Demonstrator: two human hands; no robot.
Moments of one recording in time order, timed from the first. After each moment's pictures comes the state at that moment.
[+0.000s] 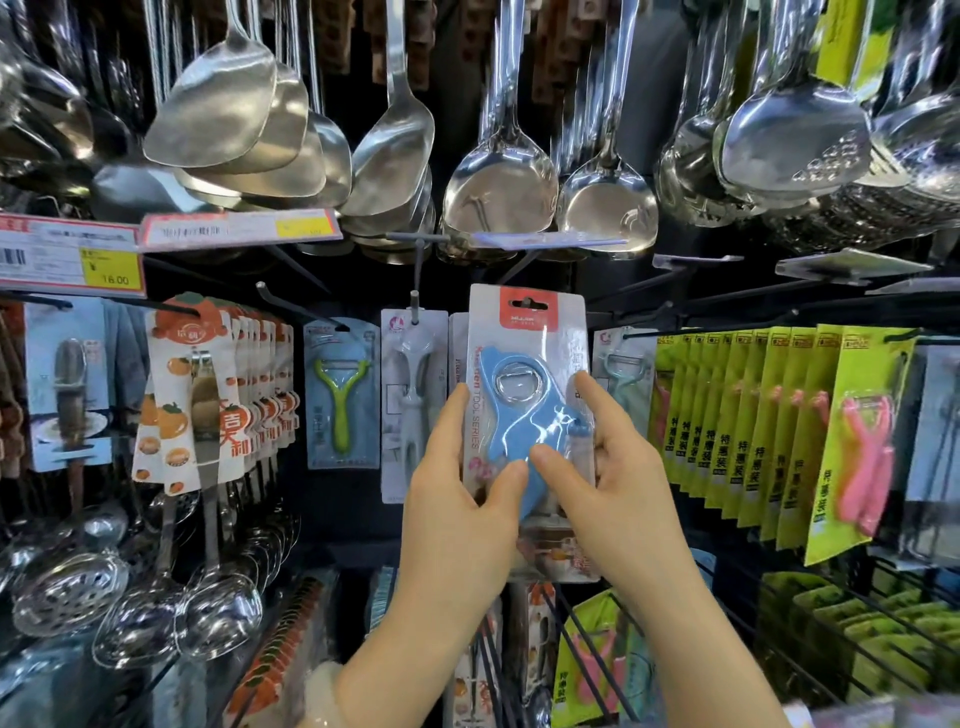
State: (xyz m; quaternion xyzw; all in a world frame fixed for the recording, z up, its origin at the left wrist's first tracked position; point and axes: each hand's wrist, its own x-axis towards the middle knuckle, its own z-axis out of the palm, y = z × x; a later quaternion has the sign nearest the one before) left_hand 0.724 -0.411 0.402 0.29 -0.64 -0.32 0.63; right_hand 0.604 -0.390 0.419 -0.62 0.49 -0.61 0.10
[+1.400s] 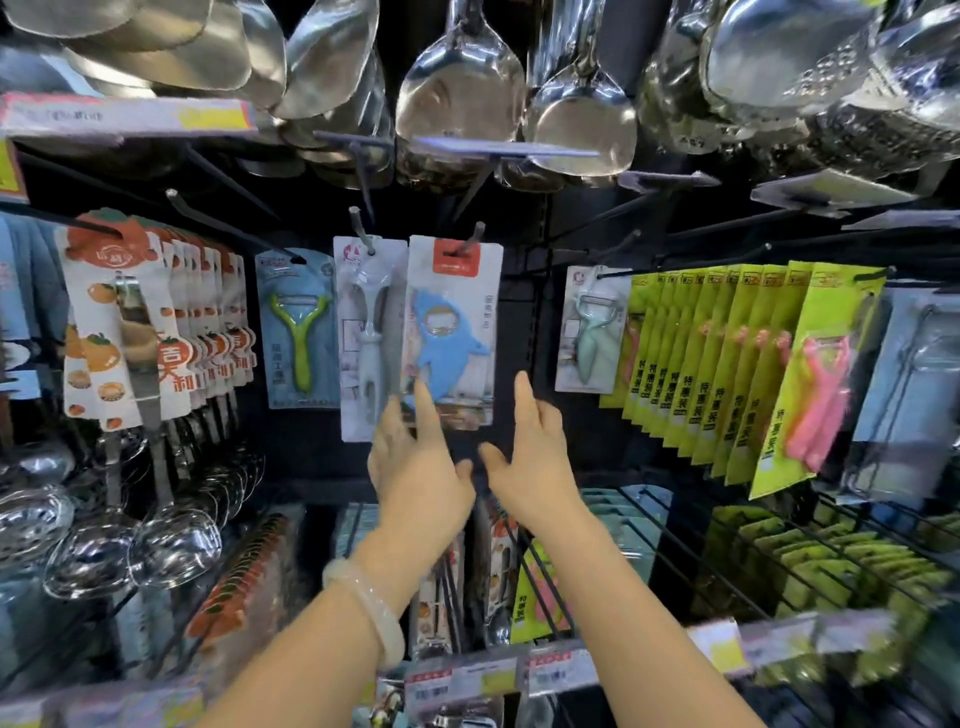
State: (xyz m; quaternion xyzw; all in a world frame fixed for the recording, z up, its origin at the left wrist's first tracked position) left_hand 0.695 -0.470 0.363 0.60 -0.72 -0.09 0.34; right_hand 0.583 -0.463 0.364 -0.64 0.65 -0.42 0.04
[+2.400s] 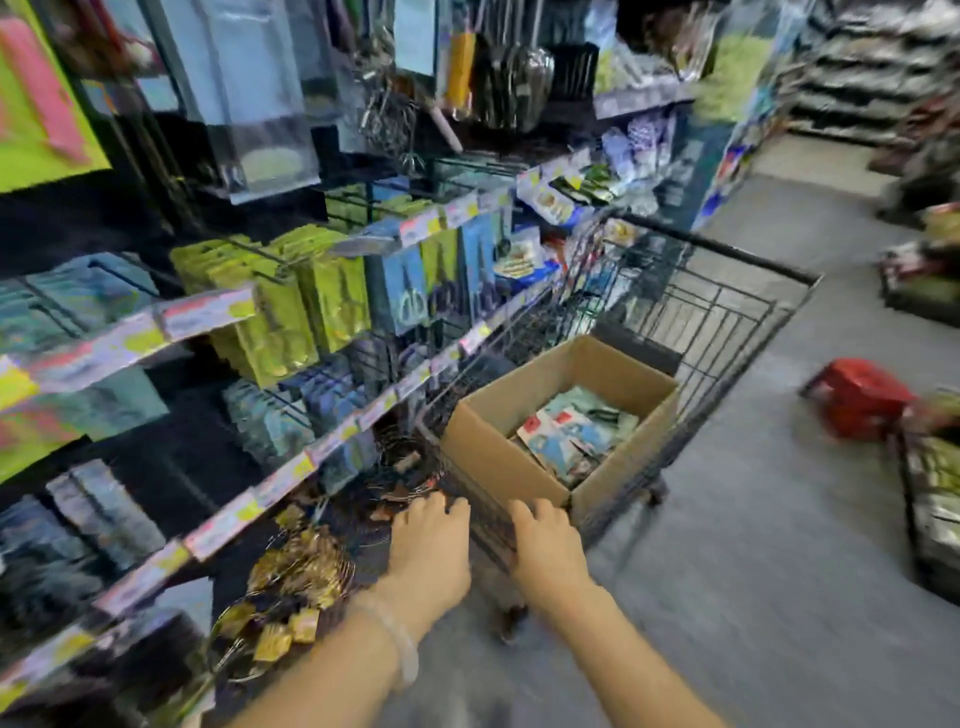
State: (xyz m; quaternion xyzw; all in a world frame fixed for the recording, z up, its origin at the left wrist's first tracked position) left_hand 0.335 -0.083 0.126 0.22 -0.97 -0.06 -0.11; right_hand 0.259 0.025 0.097 -0.31 0.94 -0.05 0.13
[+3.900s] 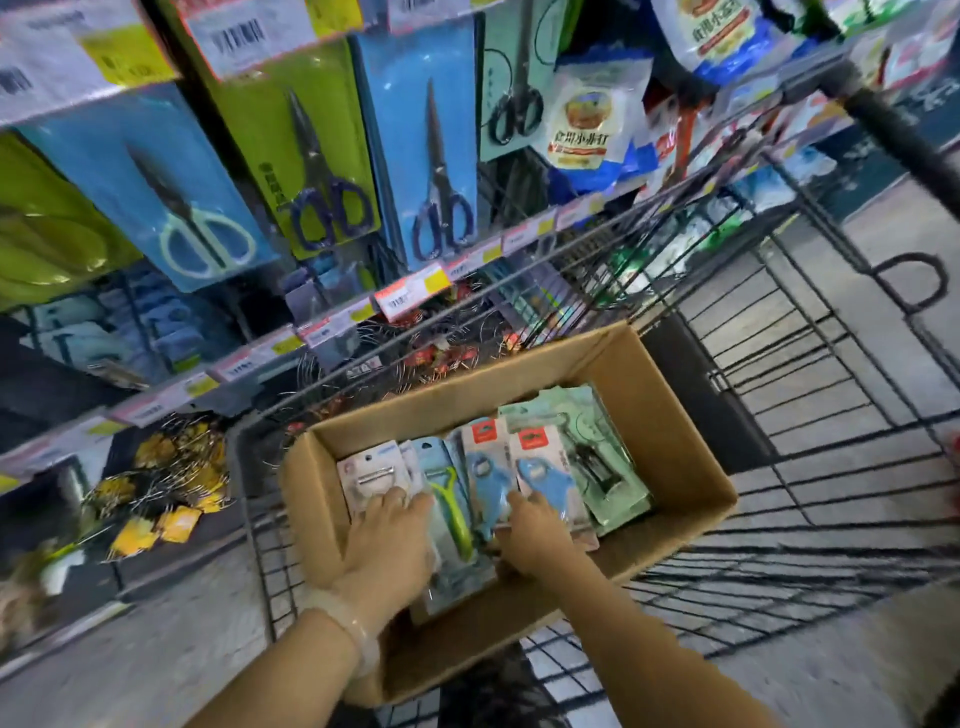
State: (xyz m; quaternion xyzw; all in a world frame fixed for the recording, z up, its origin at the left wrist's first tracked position) left_hand -0.040 -0.105 -0.008 0.38 -0.86 -0.22 -0.27; right_hand -0.184 -0.012 -0.080 -0.34 0.83 0.06 0.44
